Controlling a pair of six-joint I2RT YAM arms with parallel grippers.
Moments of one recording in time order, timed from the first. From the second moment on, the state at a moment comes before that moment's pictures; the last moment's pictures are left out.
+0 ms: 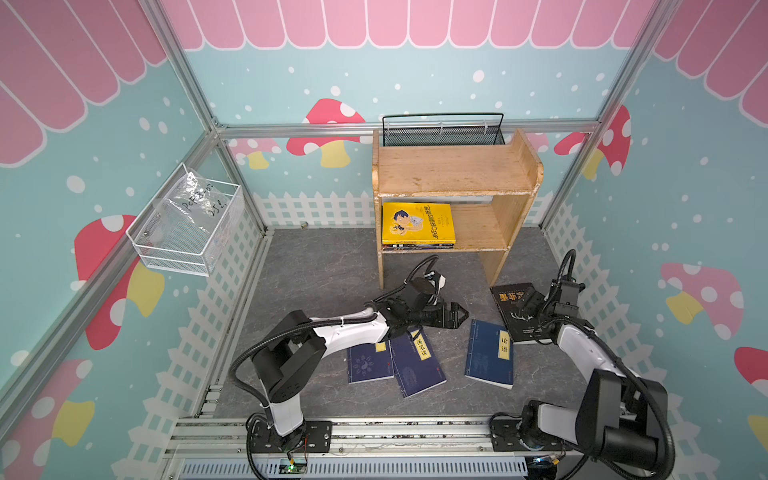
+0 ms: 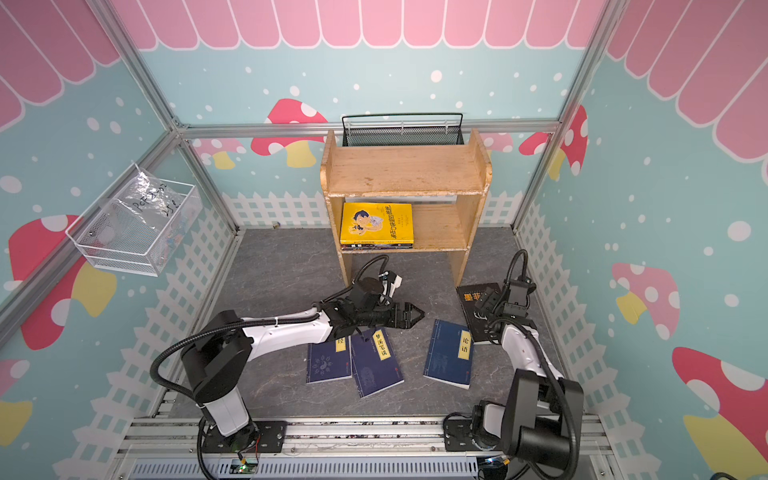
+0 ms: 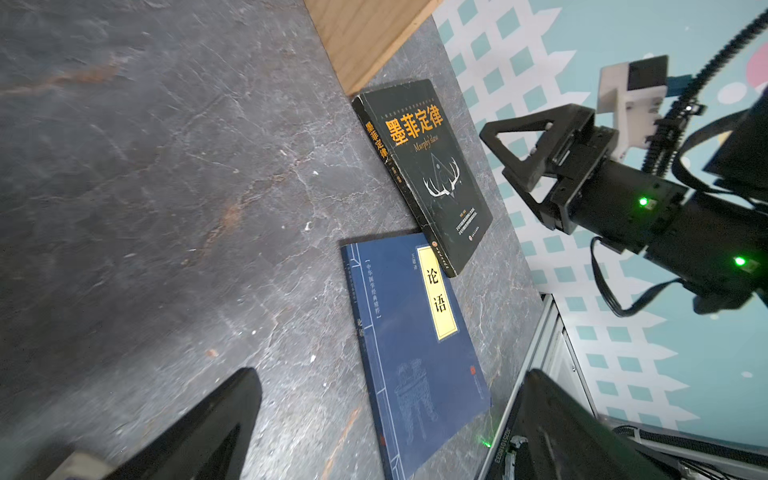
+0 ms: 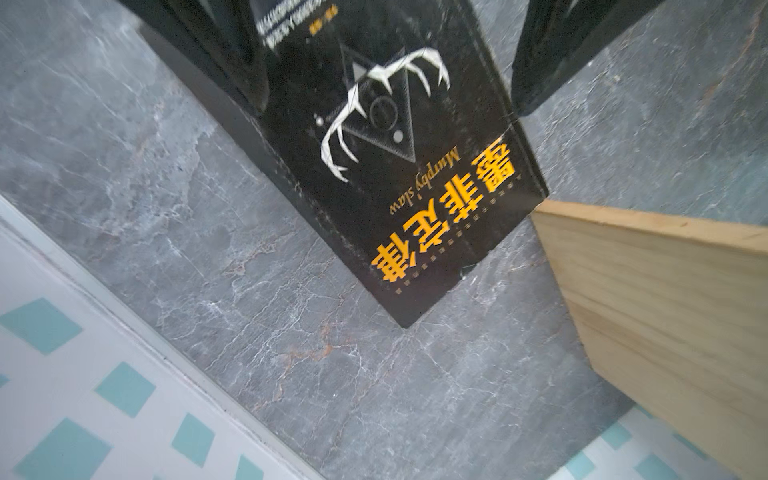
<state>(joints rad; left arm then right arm) -0.89 1.83 1.16 0.10 0.26 -0.75 -0.28 1.31 0.64 -0.12 0.00 0.37</state>
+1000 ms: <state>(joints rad) -0.90 2.09 1.38 0.08 0.27 -0.84 -0.41 1.73 0.82 0.02 -0.40 0.11</state>
